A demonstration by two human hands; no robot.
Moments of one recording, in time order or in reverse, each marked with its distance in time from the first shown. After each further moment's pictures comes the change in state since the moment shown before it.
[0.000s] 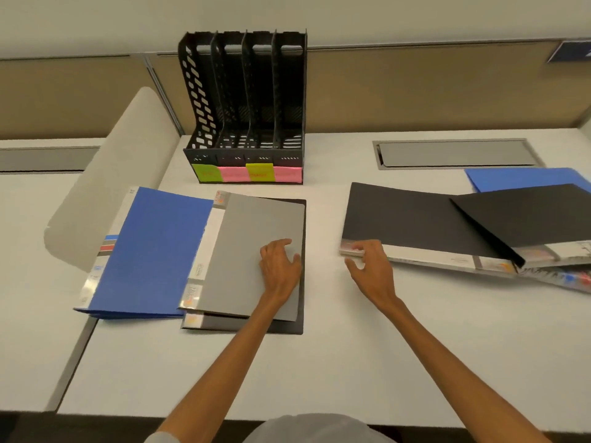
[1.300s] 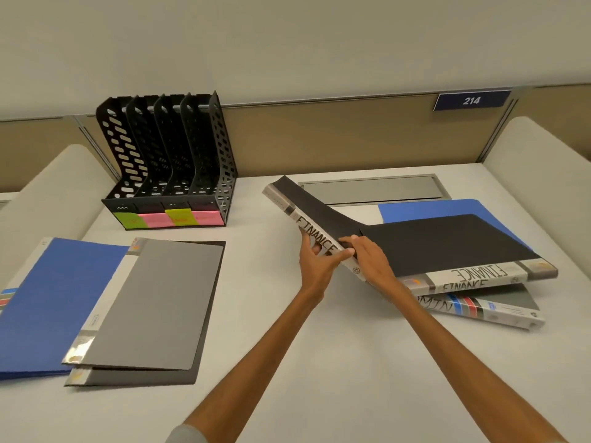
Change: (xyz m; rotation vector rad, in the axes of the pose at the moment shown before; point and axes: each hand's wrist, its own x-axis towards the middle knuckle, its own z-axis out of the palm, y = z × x) left_hand -0.030 0.245 0.181 -0.906 -0.192 -0.013; right_hand 0.096 0.116 -0.196 0.180 -0.118 0.089
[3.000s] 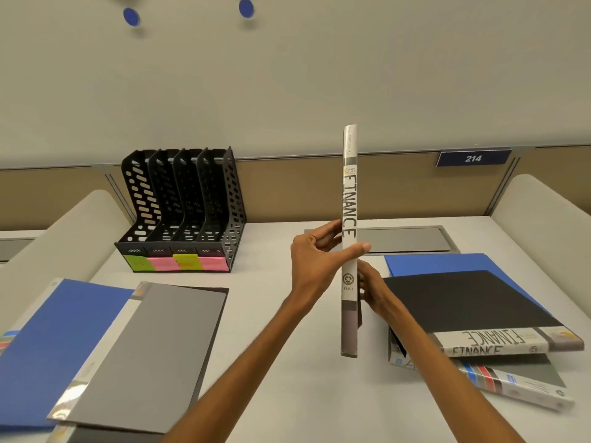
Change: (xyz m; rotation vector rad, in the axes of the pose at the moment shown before) left_hand 0.018 0.136 0.021 0.176 -0.076 0.359; right_hand 0.066 -0.039 -0.019 0.586 -0.132 0.291
